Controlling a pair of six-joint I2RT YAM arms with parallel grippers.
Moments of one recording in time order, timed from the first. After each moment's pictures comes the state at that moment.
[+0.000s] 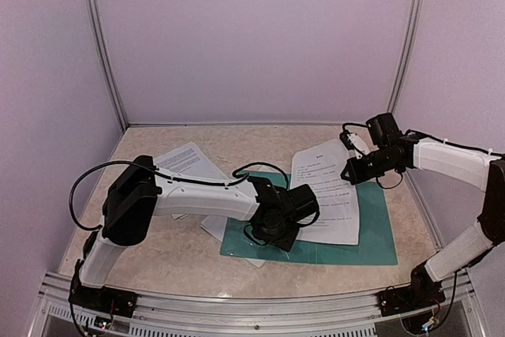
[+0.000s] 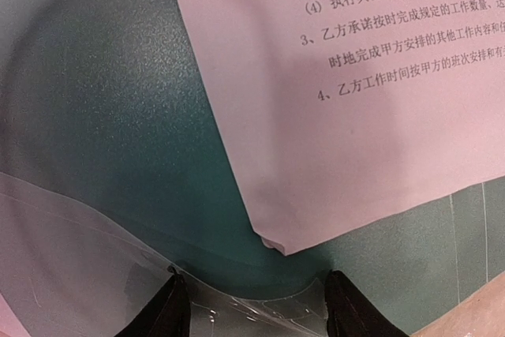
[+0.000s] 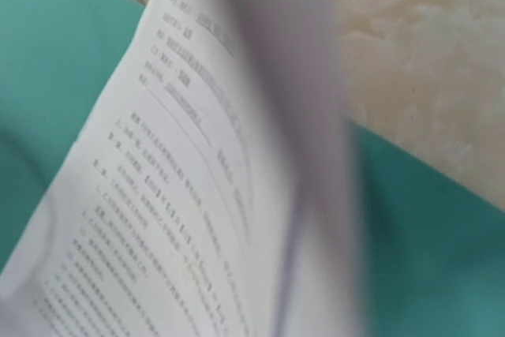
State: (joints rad) left arm -1.21 2.30 1.82 -0.82 -0.21 -0.68; right arm 0.34 1.44 0.99 -0.47 -0.22 0.00
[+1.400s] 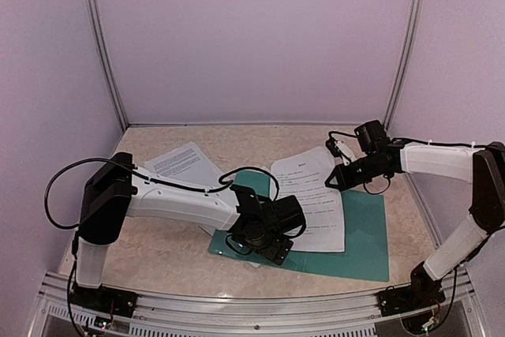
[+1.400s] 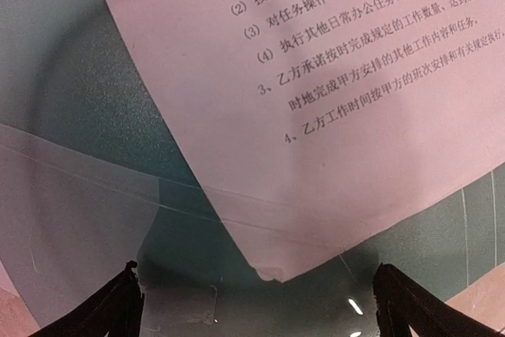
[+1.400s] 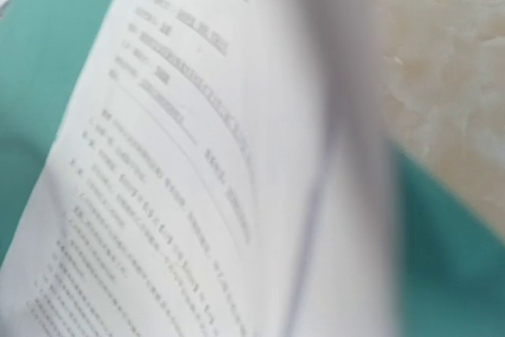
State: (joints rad) left arm -1.26 2.15 1.59 -0.75 -0.28 -0.64; right arm 0.39 1.53 0.96 -0.36 -0.37 0.02
